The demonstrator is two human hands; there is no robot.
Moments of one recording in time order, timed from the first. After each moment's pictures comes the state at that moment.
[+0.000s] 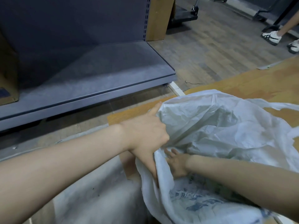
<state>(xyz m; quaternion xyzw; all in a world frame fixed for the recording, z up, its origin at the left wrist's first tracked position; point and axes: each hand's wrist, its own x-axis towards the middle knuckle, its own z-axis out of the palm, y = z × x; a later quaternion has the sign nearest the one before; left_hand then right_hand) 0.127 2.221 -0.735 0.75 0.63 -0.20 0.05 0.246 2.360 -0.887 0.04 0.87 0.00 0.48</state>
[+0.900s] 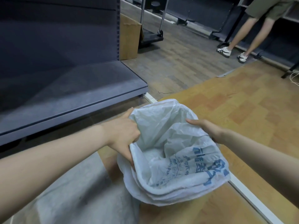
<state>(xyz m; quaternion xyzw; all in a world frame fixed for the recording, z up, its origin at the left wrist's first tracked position) 0.123 2.218 -0.744 0.77 0.62 -0.13 -0.02 0.325 2.440 -0.738 0.42 0.68 -0.60 0.11</state>
